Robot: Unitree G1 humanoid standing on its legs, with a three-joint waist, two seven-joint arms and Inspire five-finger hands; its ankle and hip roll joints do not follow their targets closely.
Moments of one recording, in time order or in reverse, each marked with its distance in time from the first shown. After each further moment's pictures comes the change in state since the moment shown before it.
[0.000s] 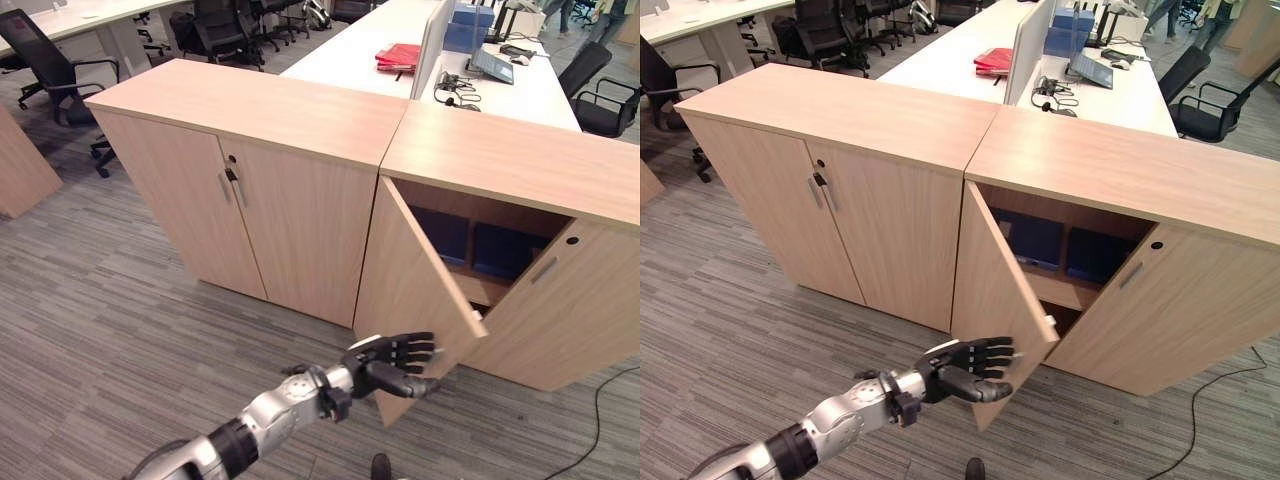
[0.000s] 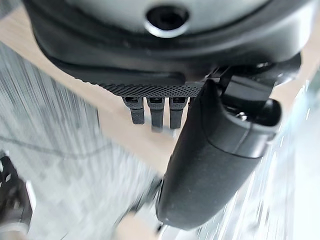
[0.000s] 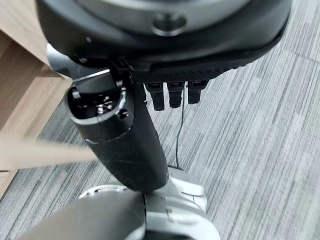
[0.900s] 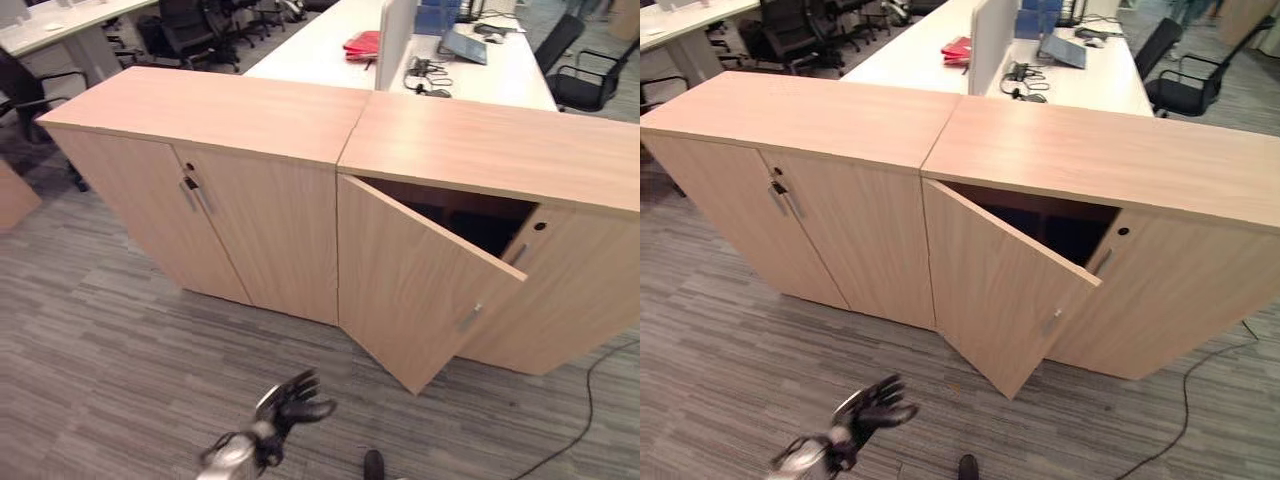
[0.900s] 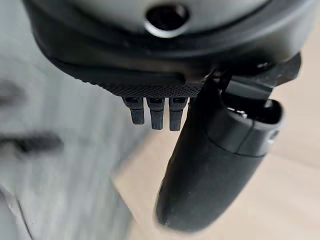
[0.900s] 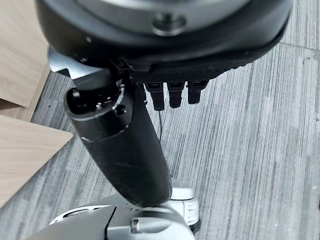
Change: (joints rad) left arm 0.528 -0.012 0.632 0.378 0.361 -0.074 0.126; right arm 0.065 -0.005 -0.124 -0.015 0.064 0.021 -0.013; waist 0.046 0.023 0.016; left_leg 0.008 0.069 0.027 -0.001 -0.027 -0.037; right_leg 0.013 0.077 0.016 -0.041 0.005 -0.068
